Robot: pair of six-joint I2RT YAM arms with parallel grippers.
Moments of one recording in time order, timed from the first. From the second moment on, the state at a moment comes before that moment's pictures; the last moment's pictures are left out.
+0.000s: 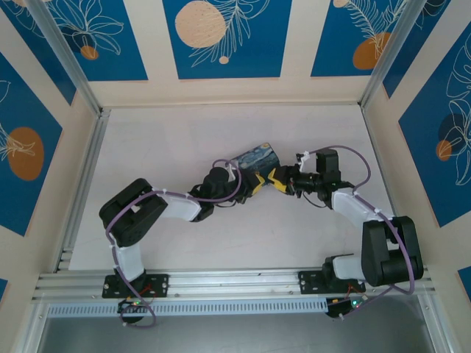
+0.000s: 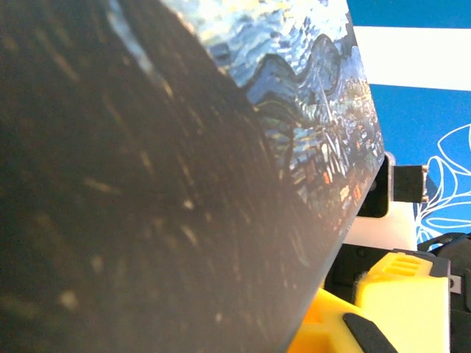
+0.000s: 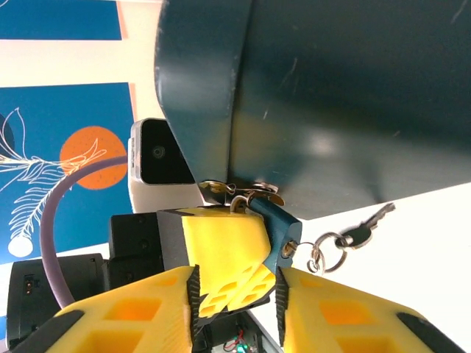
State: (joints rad) left arm -0.83 1.84 0.82 0.78 0.30 -1.53; right arm 0.13 1.31 0.62 0.00 -0.94 0.94
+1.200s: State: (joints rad) left arm -0.83 1.84 0.82 0.76 0.32 -1.51; right arm 0.12 1.45 0.56 0.21 -0.98 1.07
